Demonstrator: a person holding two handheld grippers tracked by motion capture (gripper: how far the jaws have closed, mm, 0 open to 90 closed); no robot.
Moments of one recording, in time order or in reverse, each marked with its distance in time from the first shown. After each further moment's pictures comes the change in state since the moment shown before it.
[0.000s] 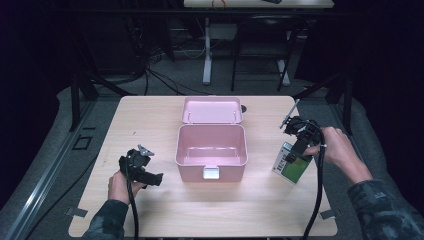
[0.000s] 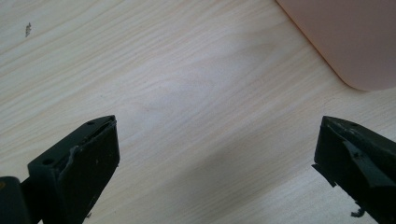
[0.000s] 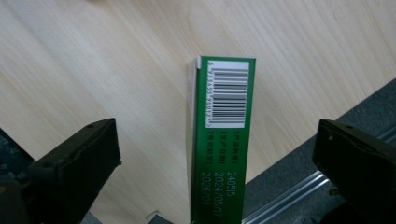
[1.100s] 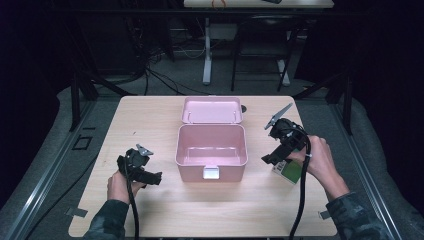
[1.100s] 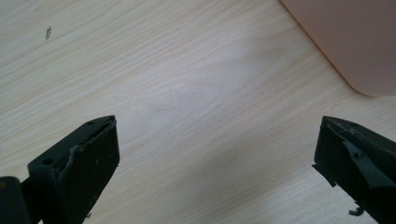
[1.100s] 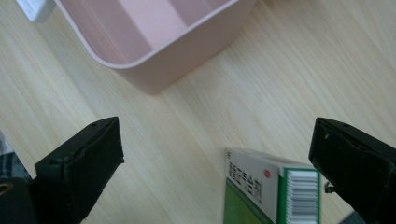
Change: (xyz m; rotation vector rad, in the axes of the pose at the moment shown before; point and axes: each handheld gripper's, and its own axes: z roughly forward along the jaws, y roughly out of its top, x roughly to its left) left arm -0.001 0.001 -0.005 -0.018 0.036 -0.011; right arm 0.049 0.018 -0.015 -0.297 0.004 -0.043
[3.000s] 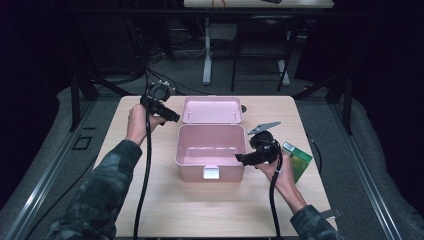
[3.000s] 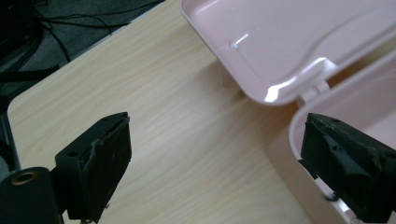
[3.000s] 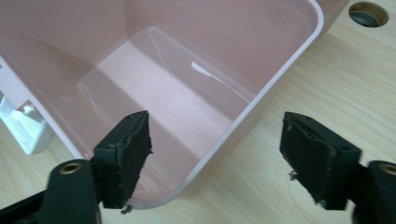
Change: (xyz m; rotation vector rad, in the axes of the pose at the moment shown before) left arm 0.033 0.177 -0.013 -0.026 -0.039 0.072; right arm 0.036 0.006 0.072 -0.316 -0.004 0.259
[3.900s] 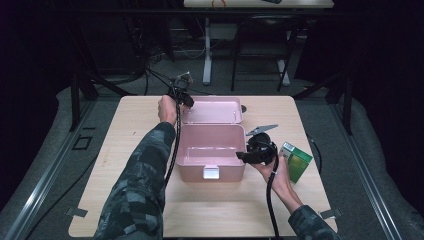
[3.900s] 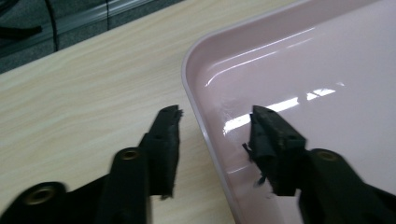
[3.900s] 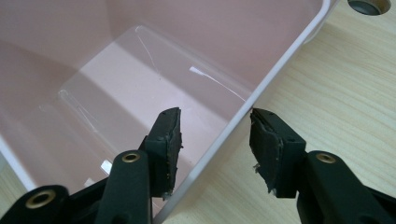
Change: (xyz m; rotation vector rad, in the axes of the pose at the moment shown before) left arm 0.007 0.075 0.114 0.093 0.021 -0.198; right arm -0.004 -0.007 0.020 -0.014 -0.021 0.033
